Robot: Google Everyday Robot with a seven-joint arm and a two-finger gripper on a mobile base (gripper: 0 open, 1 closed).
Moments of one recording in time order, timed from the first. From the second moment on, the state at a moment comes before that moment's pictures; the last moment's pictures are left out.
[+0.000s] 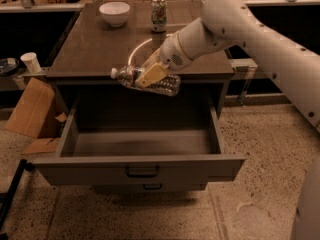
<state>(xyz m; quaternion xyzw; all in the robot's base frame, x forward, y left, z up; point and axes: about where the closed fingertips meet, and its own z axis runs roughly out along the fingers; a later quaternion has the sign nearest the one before) 0.658 0.026 0.852 -0.58 0.70 0.25 0.34</state>
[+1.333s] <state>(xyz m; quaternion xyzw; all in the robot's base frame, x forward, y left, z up) 0.624 0.104 0.696 -0.53 0.78 0.24 0.25</state>
